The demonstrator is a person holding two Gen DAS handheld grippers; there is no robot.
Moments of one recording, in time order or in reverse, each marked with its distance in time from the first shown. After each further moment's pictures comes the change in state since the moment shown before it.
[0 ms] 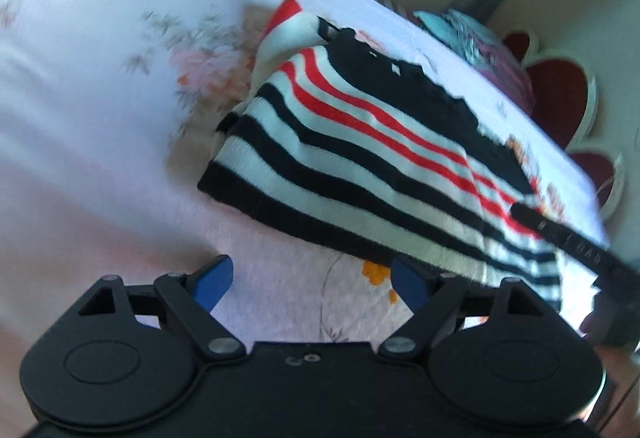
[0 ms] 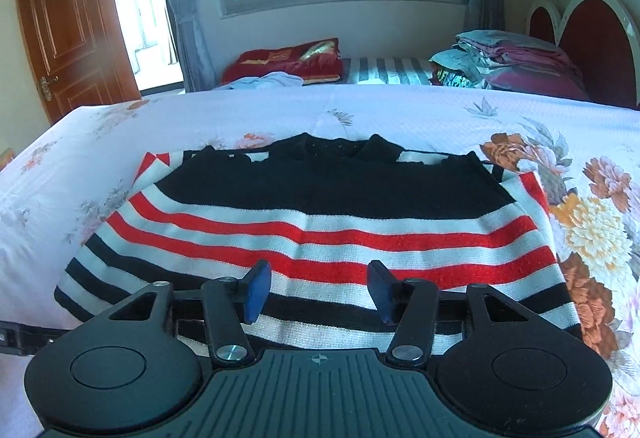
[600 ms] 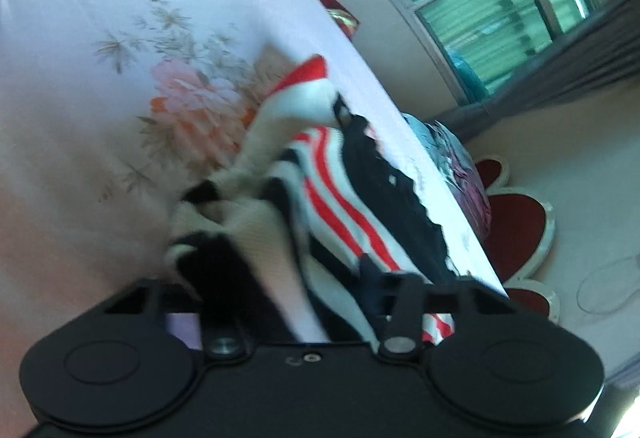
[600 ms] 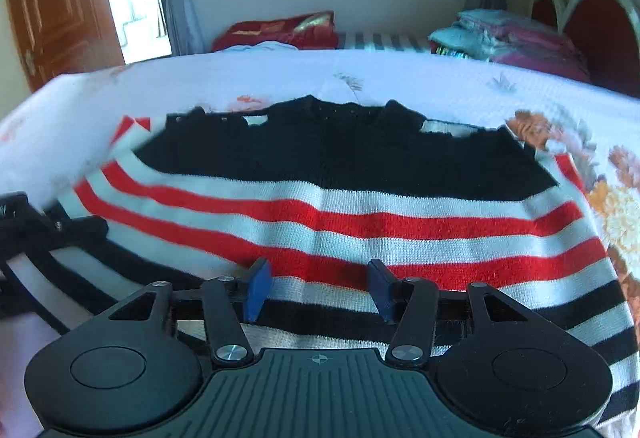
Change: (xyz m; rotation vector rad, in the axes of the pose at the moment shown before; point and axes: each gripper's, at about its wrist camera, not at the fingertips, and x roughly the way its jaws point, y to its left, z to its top) left arm 0.057 0.033 0.034 -0.325 -0.208 -0.209; right arm 0.056 0.020 -0.008 -0.050 0.055 -0.068
